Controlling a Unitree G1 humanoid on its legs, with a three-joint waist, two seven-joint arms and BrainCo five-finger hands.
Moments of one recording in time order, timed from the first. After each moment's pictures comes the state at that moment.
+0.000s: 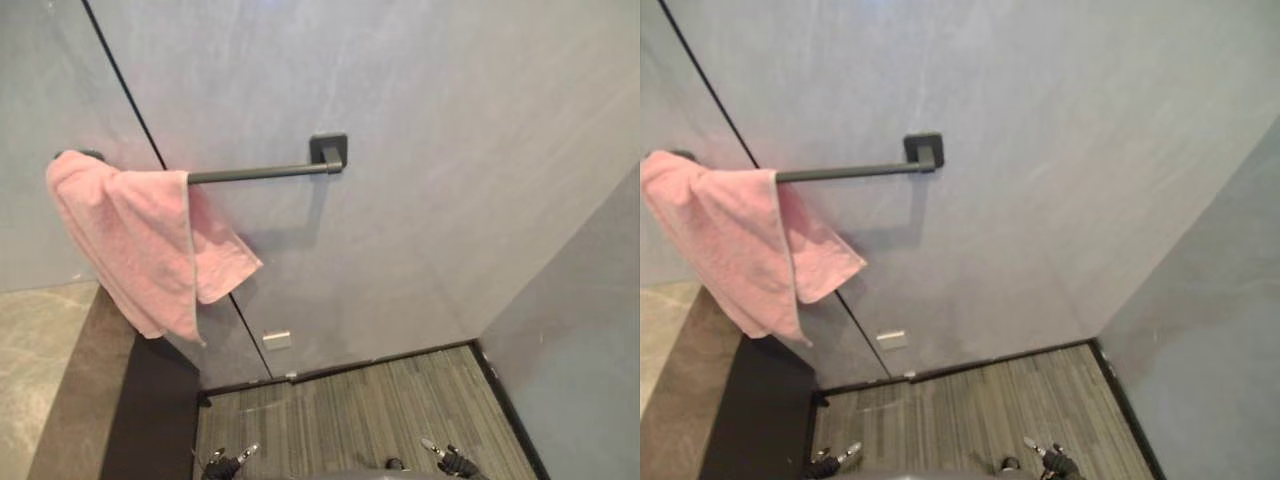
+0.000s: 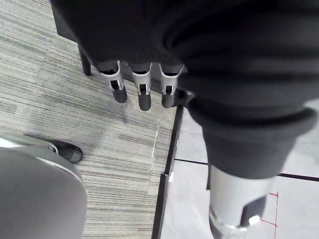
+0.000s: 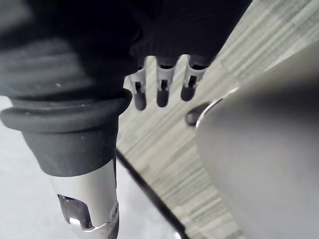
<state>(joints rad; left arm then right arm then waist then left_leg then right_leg) 0.13 0.09 0.18 1.14 -0.23 -0.14 0.07 0.05 -0.06 -0.28 1.19 0.30 -0.05 0.04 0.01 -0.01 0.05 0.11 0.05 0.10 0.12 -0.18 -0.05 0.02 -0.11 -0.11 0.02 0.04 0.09</state>
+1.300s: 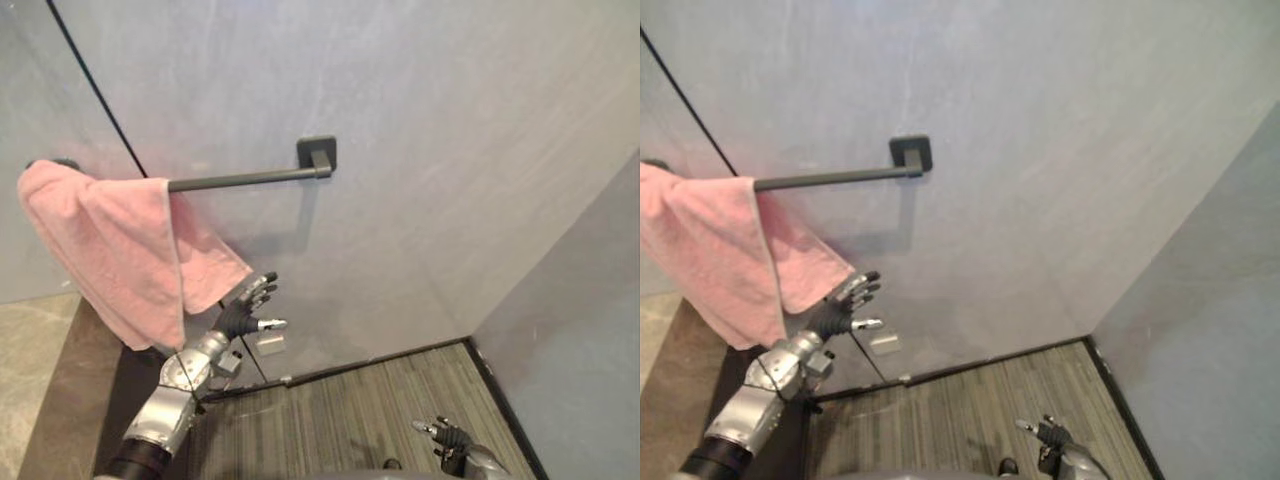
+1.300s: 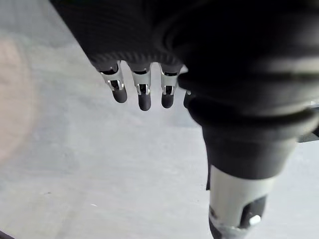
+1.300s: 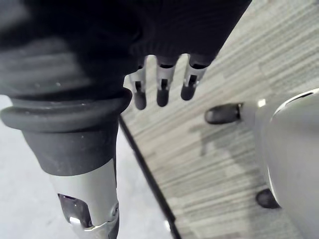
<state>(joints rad) 0.01 0.55 -0.21 0.13 -0.35 -0.16 -0.22 -0.05 -0.14 -0.11 1.18 0.23 -0.02 0.07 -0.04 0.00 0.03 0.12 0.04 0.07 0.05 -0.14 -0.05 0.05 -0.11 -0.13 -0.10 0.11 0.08</state>
